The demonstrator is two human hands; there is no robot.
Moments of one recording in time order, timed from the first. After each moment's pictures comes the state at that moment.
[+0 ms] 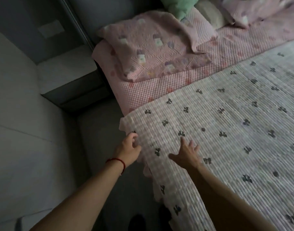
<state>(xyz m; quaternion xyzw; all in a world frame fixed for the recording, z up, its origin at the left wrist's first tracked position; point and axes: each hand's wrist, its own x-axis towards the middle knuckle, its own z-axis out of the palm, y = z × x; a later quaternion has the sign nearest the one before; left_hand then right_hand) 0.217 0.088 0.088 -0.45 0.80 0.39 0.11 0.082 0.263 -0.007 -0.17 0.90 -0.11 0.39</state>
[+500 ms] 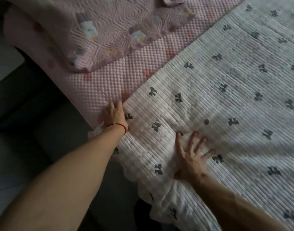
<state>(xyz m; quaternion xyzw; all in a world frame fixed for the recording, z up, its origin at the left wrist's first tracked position) 0.023 -0.048 -0.102 -0.34 0.91 0.11 0.23 0.060 0.243 -0.122 -0.15 0.92 0.00 0.36</state>
